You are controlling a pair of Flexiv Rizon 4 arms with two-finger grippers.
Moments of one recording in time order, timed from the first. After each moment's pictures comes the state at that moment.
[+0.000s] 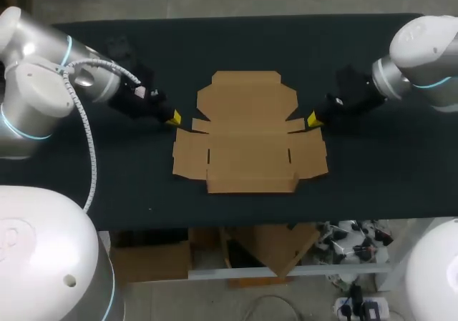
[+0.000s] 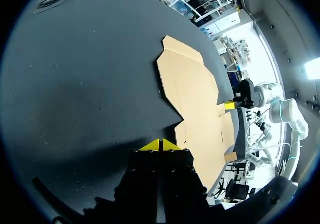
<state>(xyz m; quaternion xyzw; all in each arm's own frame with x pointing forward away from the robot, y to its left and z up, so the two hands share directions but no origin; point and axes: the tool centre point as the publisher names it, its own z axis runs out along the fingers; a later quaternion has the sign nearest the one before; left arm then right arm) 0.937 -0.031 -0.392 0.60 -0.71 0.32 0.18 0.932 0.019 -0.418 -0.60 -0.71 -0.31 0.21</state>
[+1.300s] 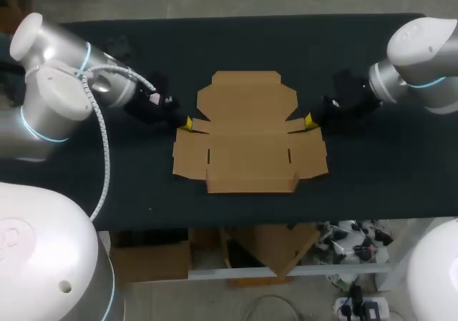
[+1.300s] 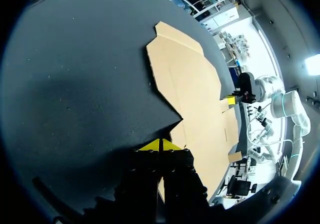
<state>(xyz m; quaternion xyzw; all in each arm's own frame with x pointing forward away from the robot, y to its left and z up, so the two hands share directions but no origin) 0.935 -0.060 -0.414 0.58 -0.73 0.32 0.18 0.937 0.029 -0.428 -0.60 -0.70 -0.32 0.23</state>
